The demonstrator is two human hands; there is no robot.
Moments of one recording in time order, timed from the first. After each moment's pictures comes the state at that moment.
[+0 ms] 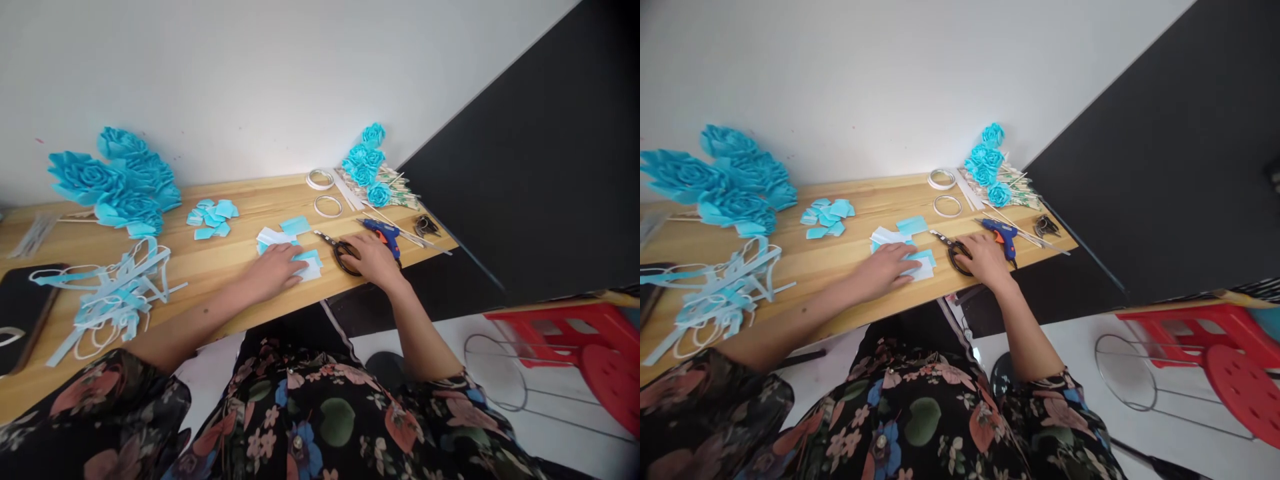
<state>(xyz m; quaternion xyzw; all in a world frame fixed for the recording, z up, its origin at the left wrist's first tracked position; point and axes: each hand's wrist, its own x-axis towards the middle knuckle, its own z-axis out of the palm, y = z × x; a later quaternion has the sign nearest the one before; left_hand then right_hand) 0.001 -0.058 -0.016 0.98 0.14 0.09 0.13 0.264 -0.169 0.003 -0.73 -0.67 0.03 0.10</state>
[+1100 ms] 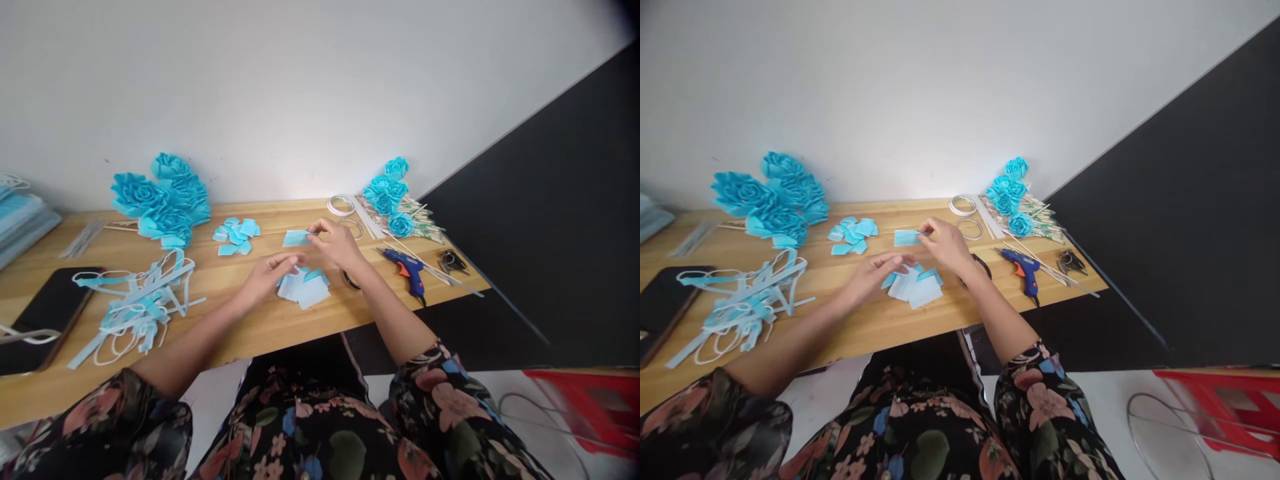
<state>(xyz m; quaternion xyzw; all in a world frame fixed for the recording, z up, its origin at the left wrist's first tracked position) -0.015 -0.042 -0.002 0.62 0.28 0.35 0.65 0.192 -0.040 0.020 -0.59 -0.71 0.11 0.38</state>
